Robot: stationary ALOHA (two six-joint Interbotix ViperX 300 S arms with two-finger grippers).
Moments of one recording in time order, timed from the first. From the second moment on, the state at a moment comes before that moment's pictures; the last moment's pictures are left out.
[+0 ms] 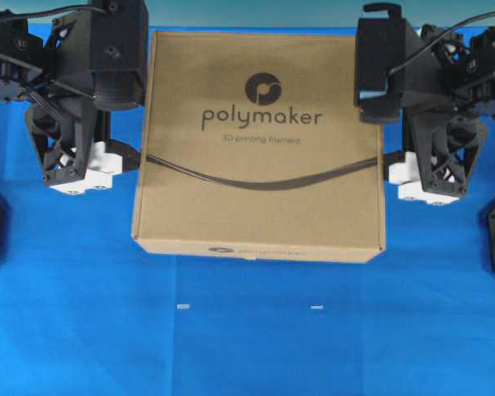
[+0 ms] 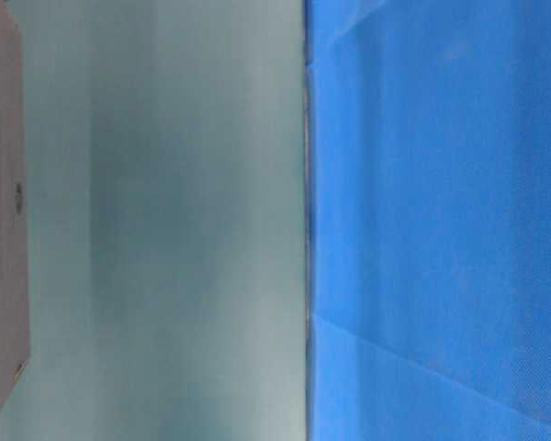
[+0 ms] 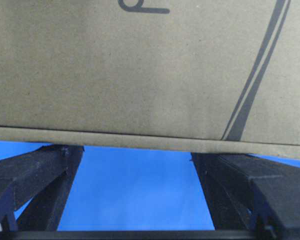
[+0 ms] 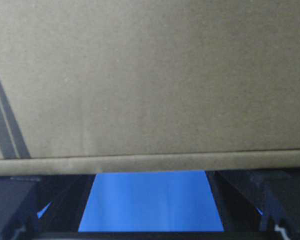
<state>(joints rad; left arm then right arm) 0.12 -0.34 0.15 0.03 0.97 0.09 -0.12 -0.34 0.21 0.00 1.16 -0.06</state>
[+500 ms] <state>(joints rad) 0.12 -0.24 0.38 0.03 0.83 0.10 -0.12 -0.30 0.51 0.00 0.89 -0.06</state>
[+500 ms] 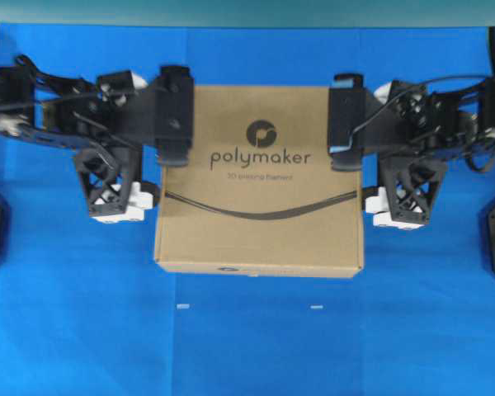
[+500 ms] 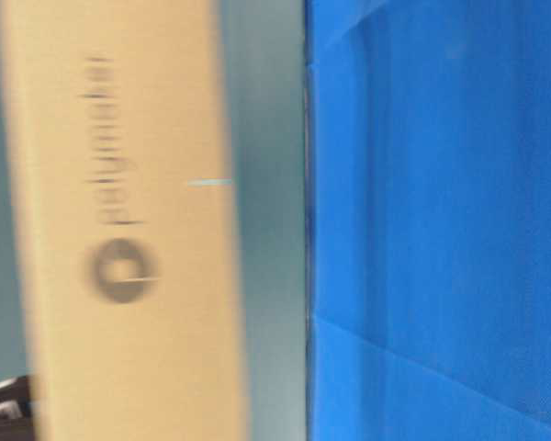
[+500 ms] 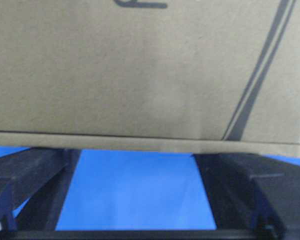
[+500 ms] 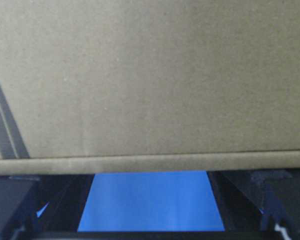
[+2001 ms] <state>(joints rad) 0.08 0.00 0.65 0.03 0.46 -0.04 -0.09 0.04 0.71 0.00 0.48 -0.07</state>
